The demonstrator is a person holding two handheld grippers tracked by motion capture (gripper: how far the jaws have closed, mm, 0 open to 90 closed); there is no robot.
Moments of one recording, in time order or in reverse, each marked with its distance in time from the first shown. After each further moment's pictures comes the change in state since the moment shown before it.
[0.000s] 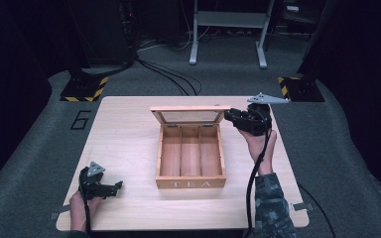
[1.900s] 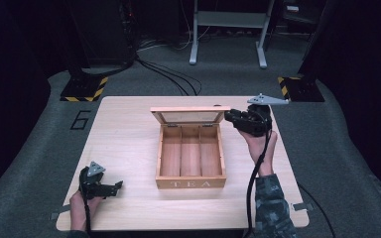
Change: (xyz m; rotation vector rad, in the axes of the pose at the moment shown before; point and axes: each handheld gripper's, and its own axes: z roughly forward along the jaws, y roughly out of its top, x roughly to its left) left arm 0.001 0.001 0.000 0.012 -0.008 0.008; right arm 0.002 -0.001 -0.002 -0.001 -0.006 -0.013
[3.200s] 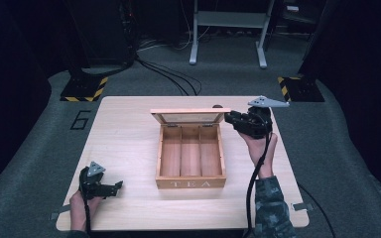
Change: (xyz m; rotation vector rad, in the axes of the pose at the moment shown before) left arm 0.000 0.000 0.000 -0.003 0.004 -0.002; right arm 0.002 -0.006 -0.002 -0.007 0.004 0.010
